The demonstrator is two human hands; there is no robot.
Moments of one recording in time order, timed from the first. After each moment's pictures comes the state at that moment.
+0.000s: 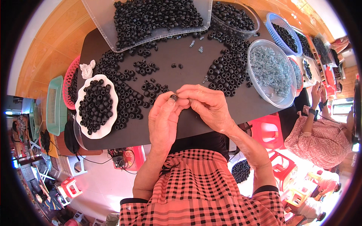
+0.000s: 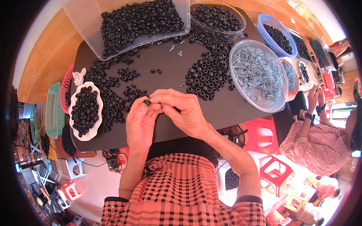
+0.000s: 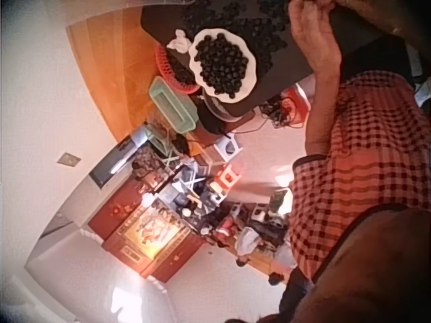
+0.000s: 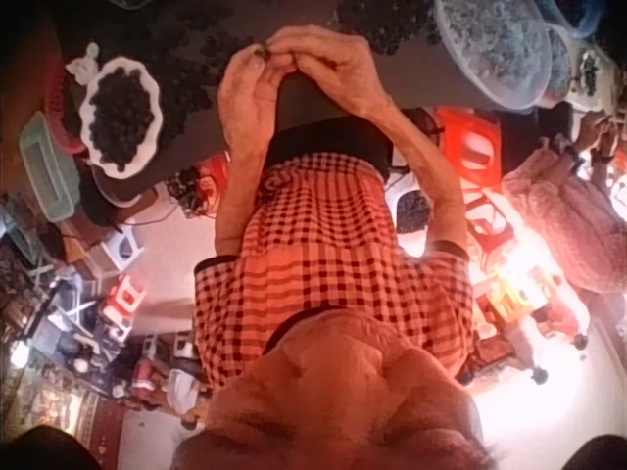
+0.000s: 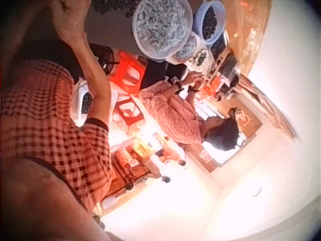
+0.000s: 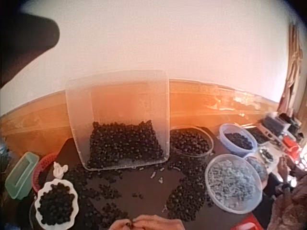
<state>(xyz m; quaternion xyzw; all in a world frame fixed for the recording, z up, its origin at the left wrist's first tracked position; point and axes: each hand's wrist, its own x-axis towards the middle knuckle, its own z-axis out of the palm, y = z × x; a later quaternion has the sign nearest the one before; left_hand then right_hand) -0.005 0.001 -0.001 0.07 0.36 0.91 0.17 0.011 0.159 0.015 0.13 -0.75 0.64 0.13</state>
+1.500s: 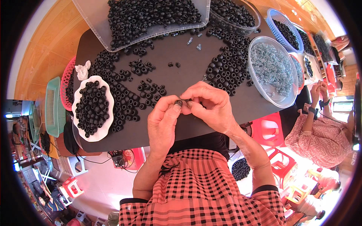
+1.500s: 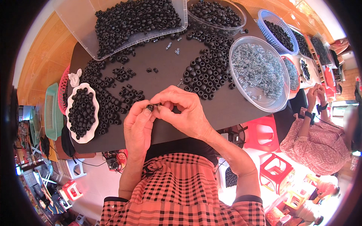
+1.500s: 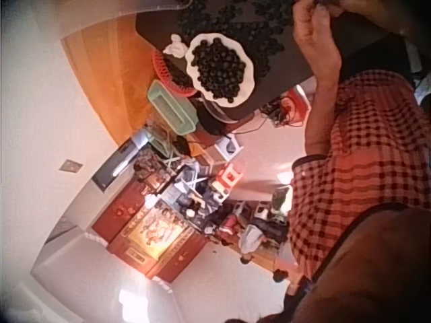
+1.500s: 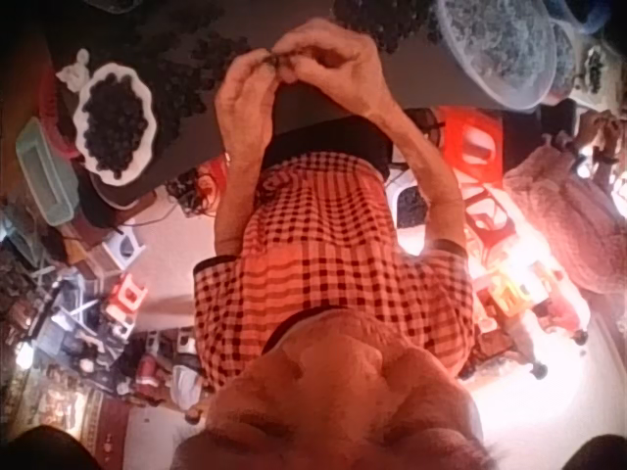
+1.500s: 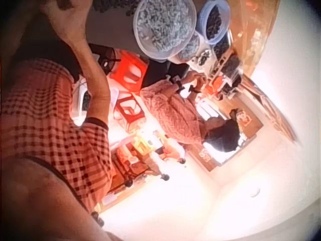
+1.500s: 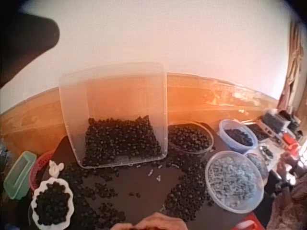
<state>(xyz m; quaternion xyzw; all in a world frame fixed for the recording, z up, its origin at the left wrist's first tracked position) -0.001 0.003 0.005 0.06 0.49 0.85 0.17 0.016 0.161 0.021 0.04 -0.69 0.72 0.06</state>
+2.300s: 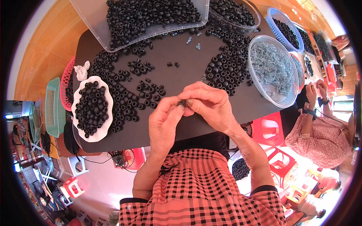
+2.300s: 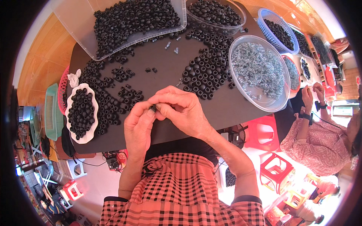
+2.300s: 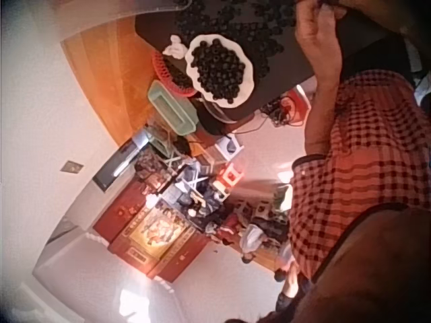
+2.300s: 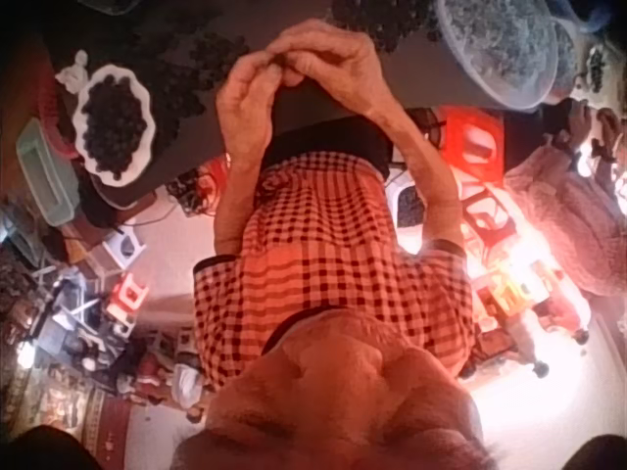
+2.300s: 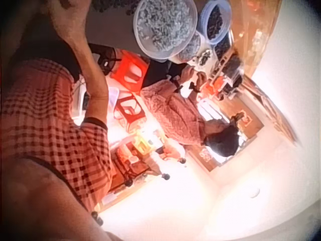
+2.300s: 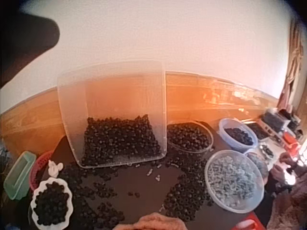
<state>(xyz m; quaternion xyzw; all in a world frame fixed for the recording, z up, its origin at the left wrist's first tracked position) 0.000 0.003 0.009 0.09 0.56 0.80 0.19 0.016 0.164 0.016 0.06 -0.62 0.78 0.04</state>
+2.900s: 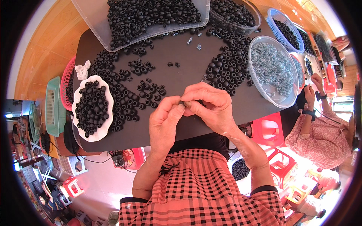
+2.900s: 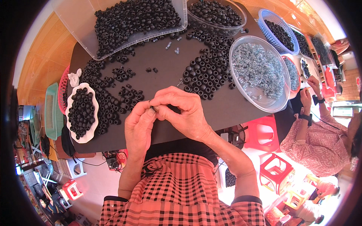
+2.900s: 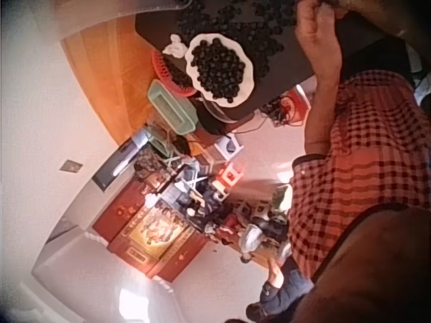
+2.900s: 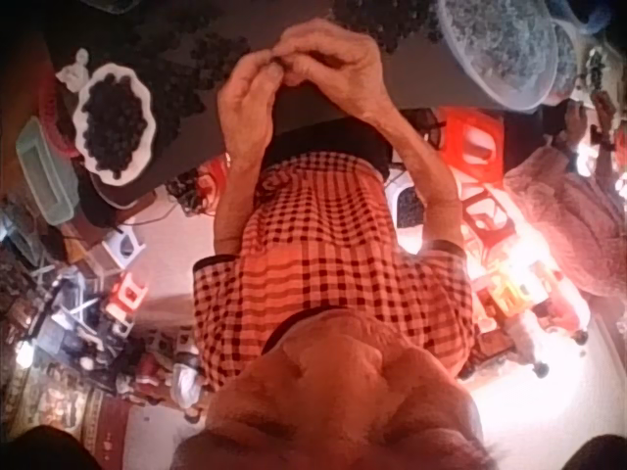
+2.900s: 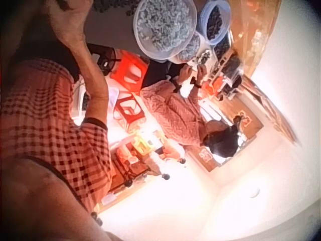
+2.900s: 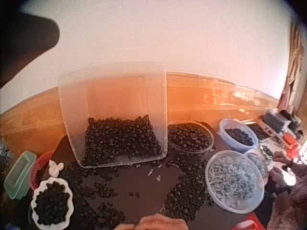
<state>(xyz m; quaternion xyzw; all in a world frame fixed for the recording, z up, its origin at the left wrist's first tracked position) -0.001 0.006 0.008 0.09 0.55 0.81 0.18 0.016 0.159 0.016 0.07 -0.67 0.73 0.11</state>
